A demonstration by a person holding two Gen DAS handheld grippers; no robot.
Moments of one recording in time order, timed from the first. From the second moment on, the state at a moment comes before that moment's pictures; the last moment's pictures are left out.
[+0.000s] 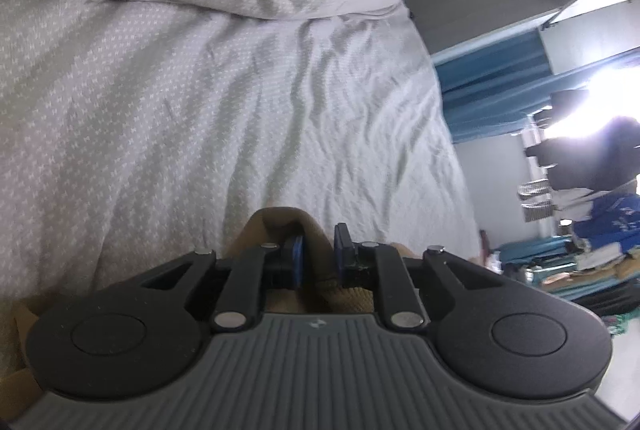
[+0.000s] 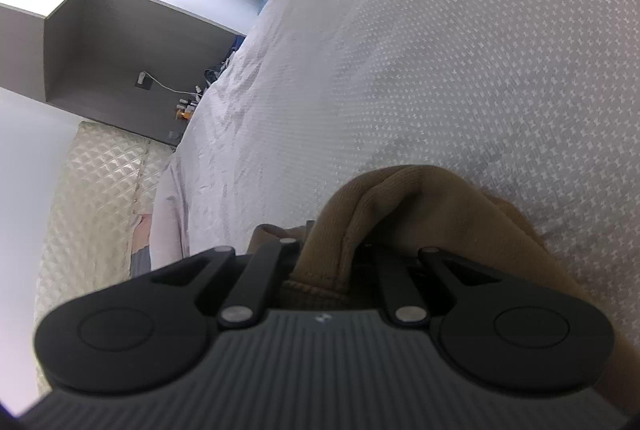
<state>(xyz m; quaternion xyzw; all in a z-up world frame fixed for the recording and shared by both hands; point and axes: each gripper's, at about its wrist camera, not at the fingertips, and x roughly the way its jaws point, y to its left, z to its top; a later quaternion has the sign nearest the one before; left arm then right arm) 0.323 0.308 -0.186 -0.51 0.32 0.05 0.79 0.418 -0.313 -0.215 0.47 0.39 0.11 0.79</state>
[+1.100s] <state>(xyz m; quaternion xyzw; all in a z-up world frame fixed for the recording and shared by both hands) 0.289 0.133 -0.148 -0.25 0.34 -0.10 0.90 0.415 -0.350 -0.217 0.52 0.40 0.15 0.74</state>
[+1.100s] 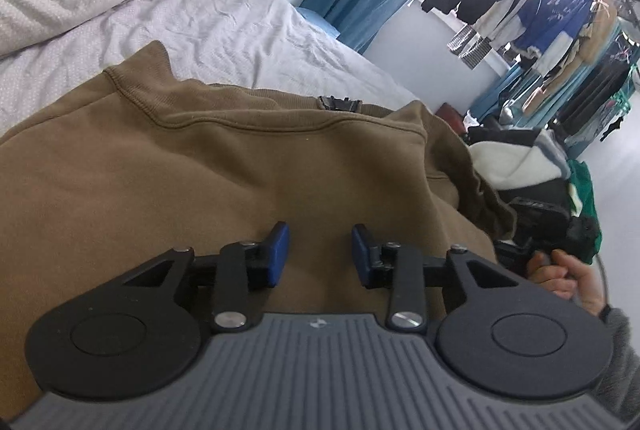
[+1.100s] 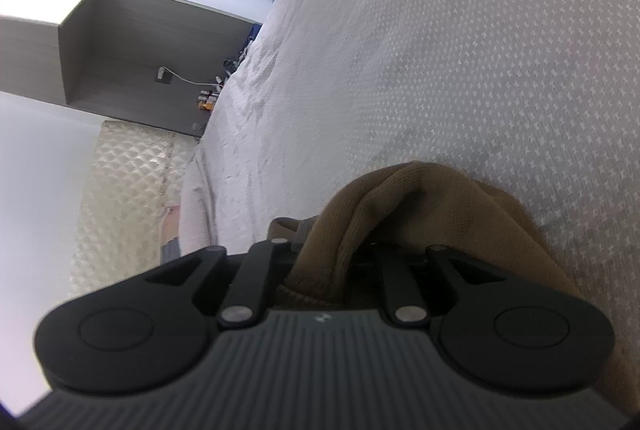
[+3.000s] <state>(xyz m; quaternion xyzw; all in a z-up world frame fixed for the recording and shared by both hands) 0.286 0.106 -0.146 -0.14 0.34 -0.03 0.93 0.286 -0.197 -0.153 0.08 0.32 0.23 0.91</state>
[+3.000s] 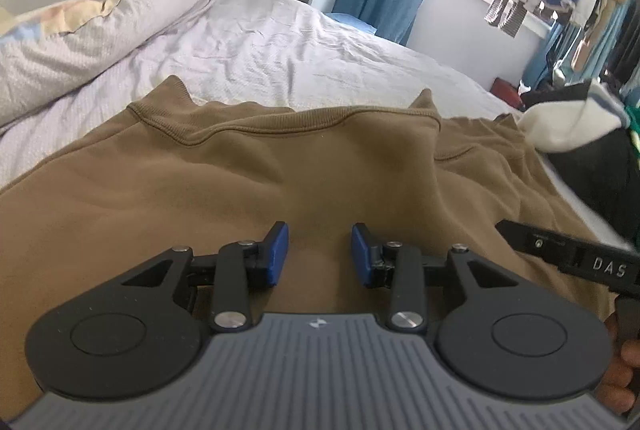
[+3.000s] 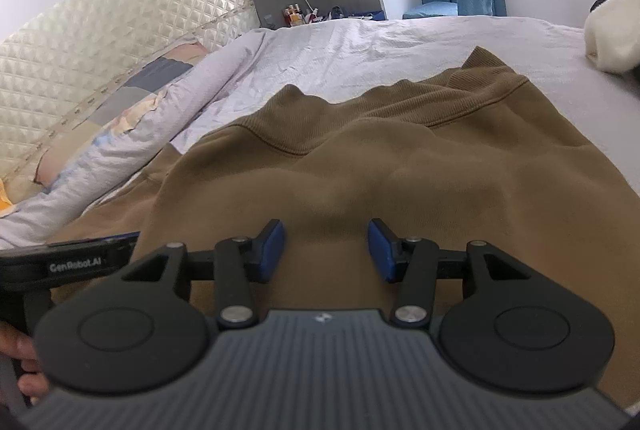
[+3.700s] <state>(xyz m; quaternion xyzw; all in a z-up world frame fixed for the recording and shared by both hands) 0.133 0.109 -0.121 -0.22 0.29 0.03 0.93 0.193 -0.258 -0.132 0.21 0.33 0.17 0.91</state>
